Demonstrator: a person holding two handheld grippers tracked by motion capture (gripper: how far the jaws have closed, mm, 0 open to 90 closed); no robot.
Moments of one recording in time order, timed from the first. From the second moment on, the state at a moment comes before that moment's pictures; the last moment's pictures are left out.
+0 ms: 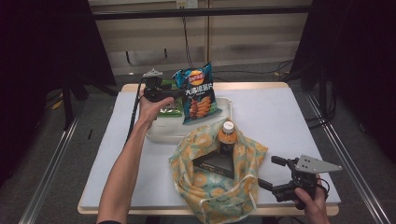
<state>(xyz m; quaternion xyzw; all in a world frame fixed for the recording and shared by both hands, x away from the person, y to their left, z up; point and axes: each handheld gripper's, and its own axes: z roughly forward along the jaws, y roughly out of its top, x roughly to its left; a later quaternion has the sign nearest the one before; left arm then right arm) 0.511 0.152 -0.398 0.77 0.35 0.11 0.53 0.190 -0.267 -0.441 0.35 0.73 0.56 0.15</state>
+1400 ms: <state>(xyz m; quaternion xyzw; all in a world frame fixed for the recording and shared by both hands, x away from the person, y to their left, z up) 0.513 0.106 -0.462 0.88 0.28 0.00 0.39 0.190 -0.268 -0.441 0.36 0.73 0.56 0.15</state>
